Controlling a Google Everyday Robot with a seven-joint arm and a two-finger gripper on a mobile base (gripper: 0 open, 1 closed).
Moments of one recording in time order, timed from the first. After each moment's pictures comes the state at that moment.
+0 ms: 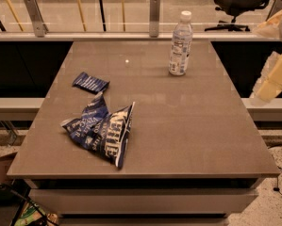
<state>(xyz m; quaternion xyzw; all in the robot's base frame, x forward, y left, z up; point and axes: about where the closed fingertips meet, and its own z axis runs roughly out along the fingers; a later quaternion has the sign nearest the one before) 0.475 -0.229 0.999 -0.58 0.78 0.01 0.25</state>
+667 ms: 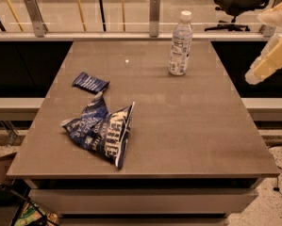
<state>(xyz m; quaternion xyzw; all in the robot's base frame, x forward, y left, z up) 0.525 -0.245 1.010 -0.54 0.77 0.05 0.33</state>
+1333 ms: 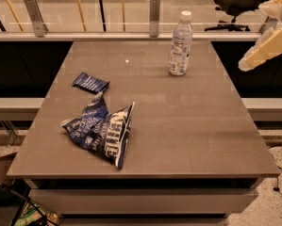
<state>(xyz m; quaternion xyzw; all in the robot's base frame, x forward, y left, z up) 0.574 -0.257 1.013 -0.51 0.76 0.04 0.40</state>
